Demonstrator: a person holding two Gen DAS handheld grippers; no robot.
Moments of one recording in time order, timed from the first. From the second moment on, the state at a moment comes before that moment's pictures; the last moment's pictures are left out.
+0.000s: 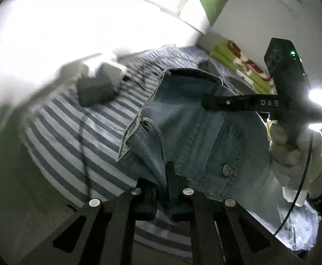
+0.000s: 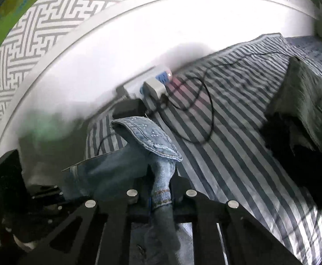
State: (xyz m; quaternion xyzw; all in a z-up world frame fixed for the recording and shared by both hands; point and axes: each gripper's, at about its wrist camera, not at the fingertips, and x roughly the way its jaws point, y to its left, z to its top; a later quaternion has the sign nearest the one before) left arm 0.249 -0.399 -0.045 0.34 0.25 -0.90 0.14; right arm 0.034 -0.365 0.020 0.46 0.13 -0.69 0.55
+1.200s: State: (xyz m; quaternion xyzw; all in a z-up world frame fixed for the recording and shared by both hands) left arm 0.112 -0.255 -0.063 0.44 0.22 -0.87 -0.04; right arm 0.046 -0.112 -0.024 0.49 0.11 -0.75 0.44
